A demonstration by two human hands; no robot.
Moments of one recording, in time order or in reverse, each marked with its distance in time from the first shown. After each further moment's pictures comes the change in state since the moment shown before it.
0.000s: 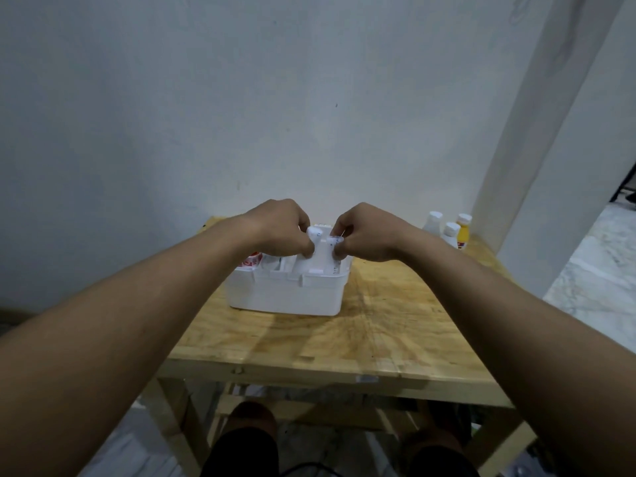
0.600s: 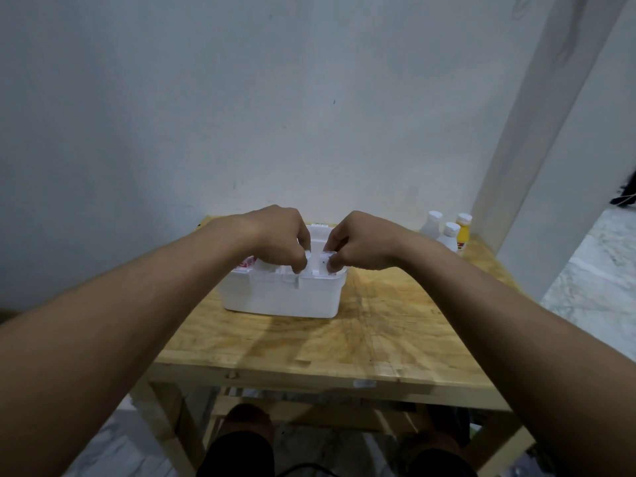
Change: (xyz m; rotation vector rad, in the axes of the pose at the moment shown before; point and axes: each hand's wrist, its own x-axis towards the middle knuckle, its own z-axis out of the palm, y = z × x) left_hand 0.006 -0.001 0.001 0.170 -0.143 0.063; right_hand -0.003 0.001 0.004 -0.001 -0.107 -0.024
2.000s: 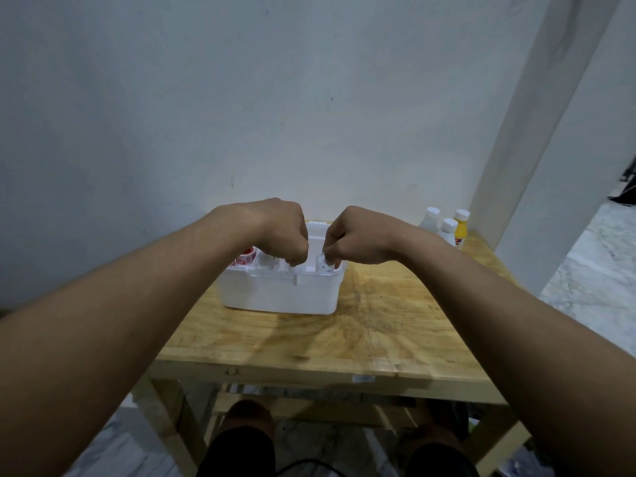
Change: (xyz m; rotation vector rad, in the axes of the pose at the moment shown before) left_hand -0.008 0.016 -0.011 0.060 -0.065 -0.041; right_hand -0.008 -0.011 -0.006 0.017 -0.043 0.020
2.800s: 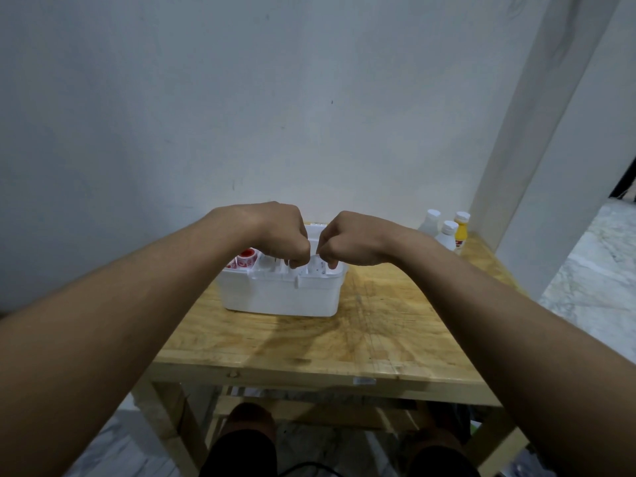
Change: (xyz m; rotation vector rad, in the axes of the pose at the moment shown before) left_hand -0.001 -0.002 -0.003 -0.033 -0.039 -0.013; right_hand 0.001 -0.010 0.001 -0.015 -0.025 0.029
